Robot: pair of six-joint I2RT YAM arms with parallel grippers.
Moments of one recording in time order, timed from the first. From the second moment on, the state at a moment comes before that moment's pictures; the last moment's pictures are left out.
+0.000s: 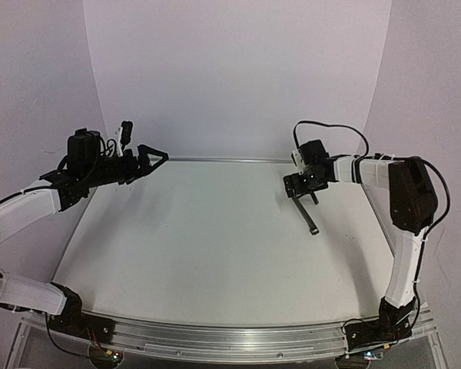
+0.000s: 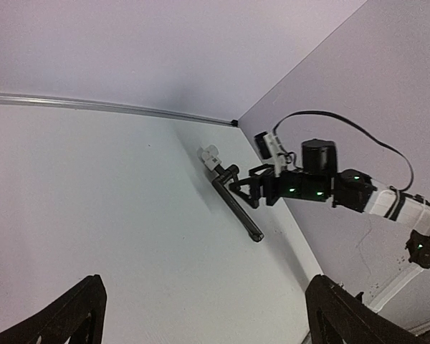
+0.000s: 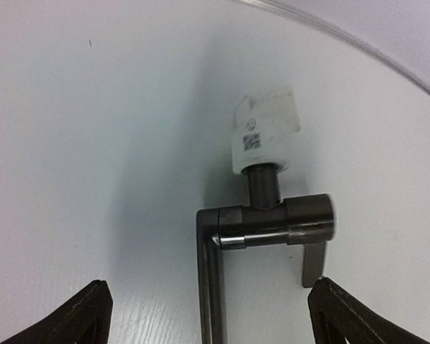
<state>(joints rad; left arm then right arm) -0.40 1.18 0.93 0.00 0.45 -0.57 0.39 2.01 1.49 -0.35 0.17 0.04</state>
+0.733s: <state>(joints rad) -0.40 0.94 1.13 -0.12 -0.03 -0.33 0.39 0.99 1.34 -0.45 0.17 0.18</state>
